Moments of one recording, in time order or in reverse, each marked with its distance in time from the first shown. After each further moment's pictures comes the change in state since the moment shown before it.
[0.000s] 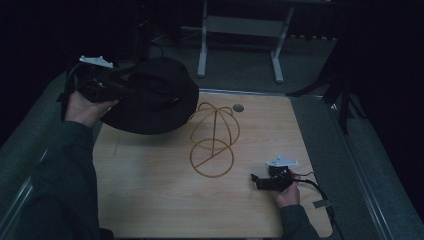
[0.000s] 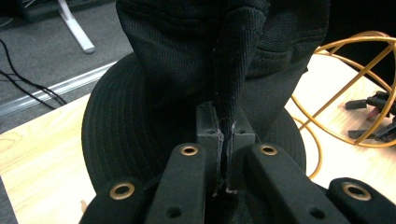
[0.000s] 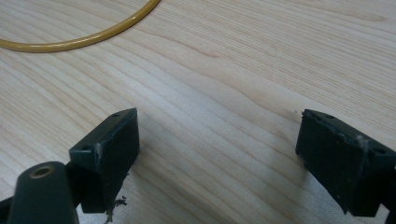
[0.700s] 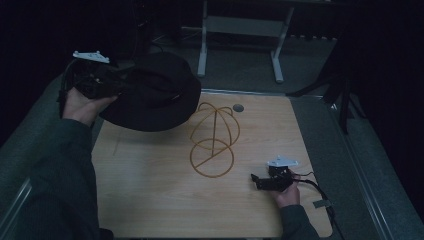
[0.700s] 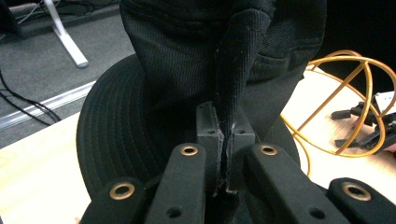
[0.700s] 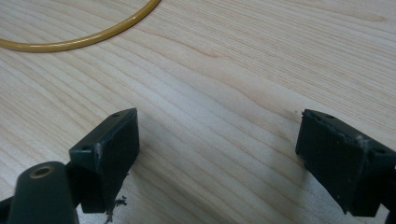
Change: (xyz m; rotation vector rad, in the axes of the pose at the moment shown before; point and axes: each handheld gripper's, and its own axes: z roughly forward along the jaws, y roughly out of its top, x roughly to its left) left arm -0.002 0.008 -0.009 -0.057 -0.033 0.004; right arm 0.000 0.000 0.000 0.000 0.001 -0.001
